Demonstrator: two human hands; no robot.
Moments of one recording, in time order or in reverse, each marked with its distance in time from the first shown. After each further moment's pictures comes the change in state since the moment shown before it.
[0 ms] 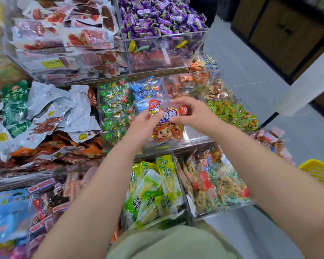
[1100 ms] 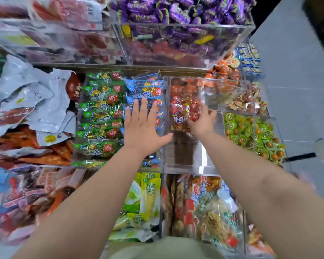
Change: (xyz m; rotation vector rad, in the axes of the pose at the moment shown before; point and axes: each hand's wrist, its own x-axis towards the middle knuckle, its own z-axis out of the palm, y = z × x) left_hand 0.126 -0.055 0.051 1.314 0.295 -0.045; right_hand 0.167 0.187 -0.009 -0.238 0.210 0.399
